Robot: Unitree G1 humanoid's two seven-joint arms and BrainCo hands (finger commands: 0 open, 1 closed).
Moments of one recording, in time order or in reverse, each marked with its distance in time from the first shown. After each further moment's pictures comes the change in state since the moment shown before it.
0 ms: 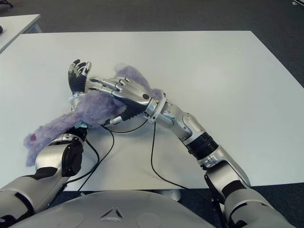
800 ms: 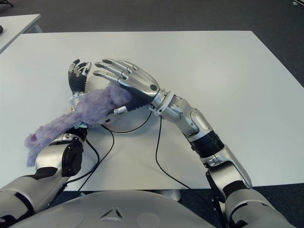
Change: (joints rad) left arm -0.001 -0.001 0.000 0.000 0.000 0.000 0.000; right arm 0.000 -0.007 -0.107 -0.063 0.006 0.005 0.027
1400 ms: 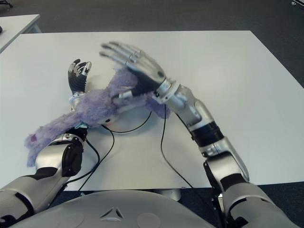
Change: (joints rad) left arm 0.000 -0.001 0.000 -0.001 0.000 -0.009 0.000; right arm -0.155 0.028 -0.095 0.215 0.148 -0.077 -0.018
